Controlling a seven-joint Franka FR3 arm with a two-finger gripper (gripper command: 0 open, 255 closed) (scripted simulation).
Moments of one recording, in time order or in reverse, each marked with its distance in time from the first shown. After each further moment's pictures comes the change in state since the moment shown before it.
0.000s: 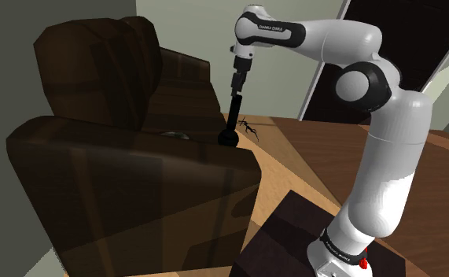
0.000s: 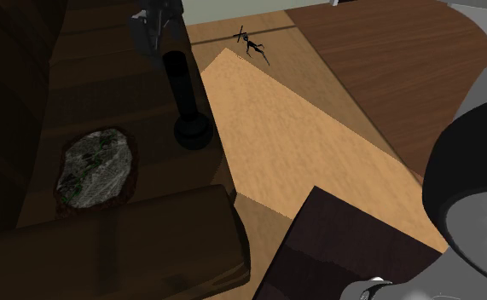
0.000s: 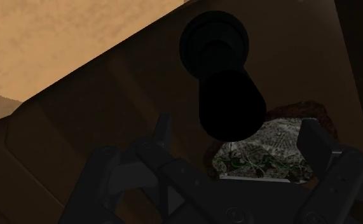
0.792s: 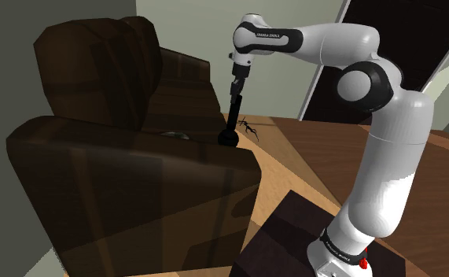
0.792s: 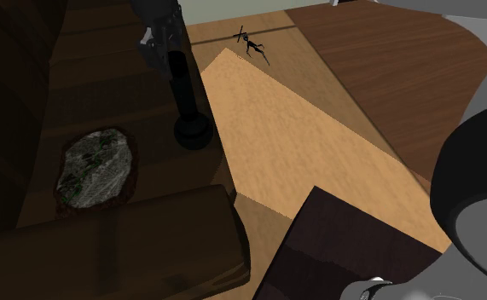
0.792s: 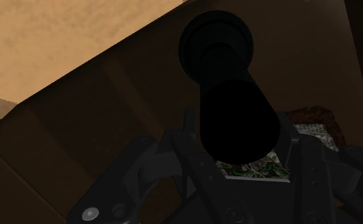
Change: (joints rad) arm 0.004 -0.010 0.001 -0.087 -0.001 0.078 -0.002
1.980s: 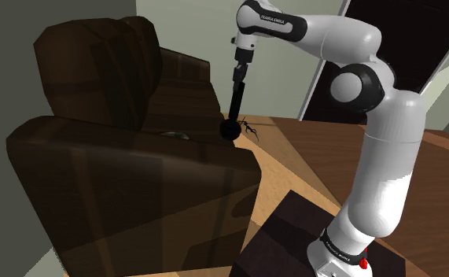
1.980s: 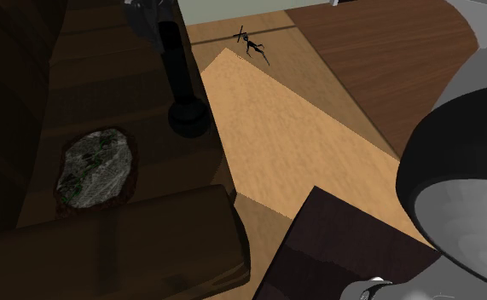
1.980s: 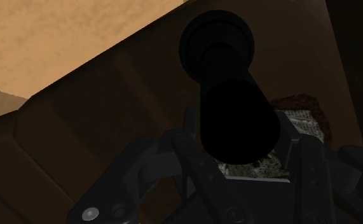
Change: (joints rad) arm -0.011 0.046 -0.002 0.226 0.007 -0.183 0.001
